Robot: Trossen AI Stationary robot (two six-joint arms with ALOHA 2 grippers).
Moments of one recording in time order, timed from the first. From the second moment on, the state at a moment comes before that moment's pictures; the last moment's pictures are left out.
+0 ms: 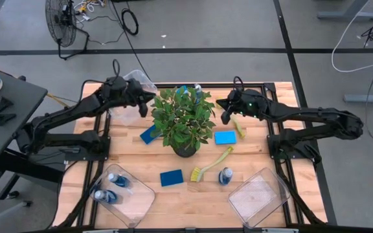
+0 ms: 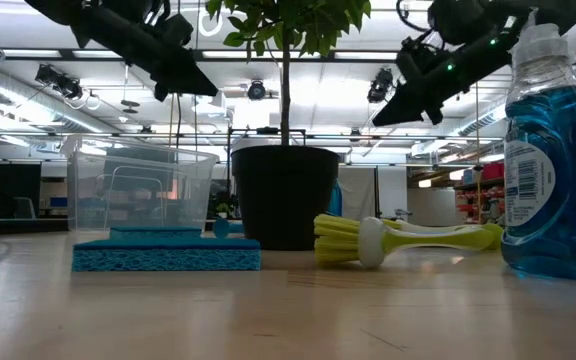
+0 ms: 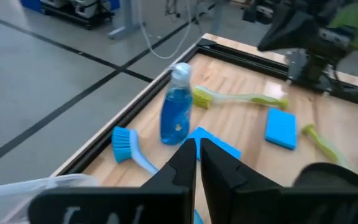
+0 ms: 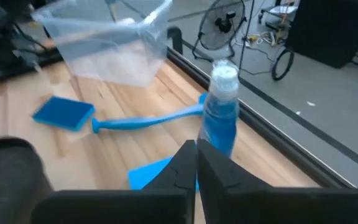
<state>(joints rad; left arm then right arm) 0.59 0.99 0.74 -0.10 0.12 -0.04 -0.38 1.10 0.62 0.07 0.14 0.09</state>
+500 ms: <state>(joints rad) 0.59 0.99 0.74 -0.10 0.06 -0.15 -0.47 1.24 0.64 0.30 0.07 0.10</state>
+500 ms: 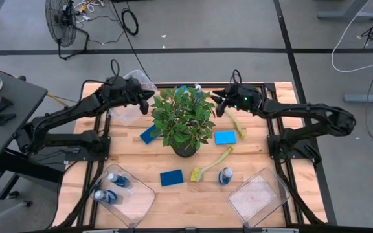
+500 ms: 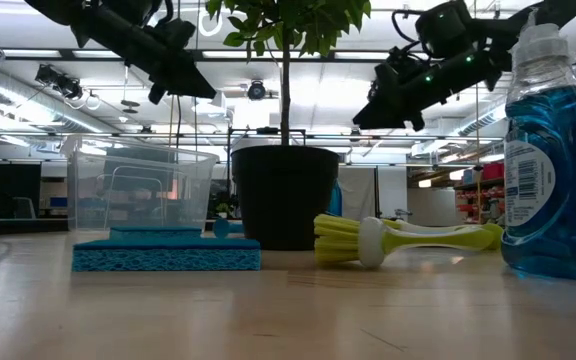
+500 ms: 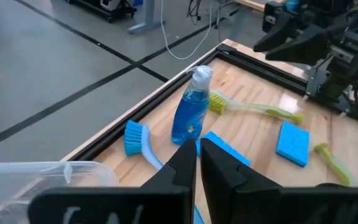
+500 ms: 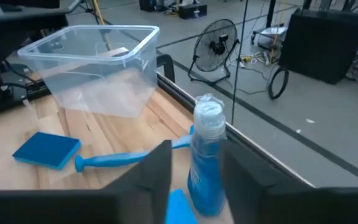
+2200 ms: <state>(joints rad) 0.59 0.99 0.74 -0.10 0.08 -0.17 -0.57 1.64 0.91 0.32 -0.10 -0.01</state>
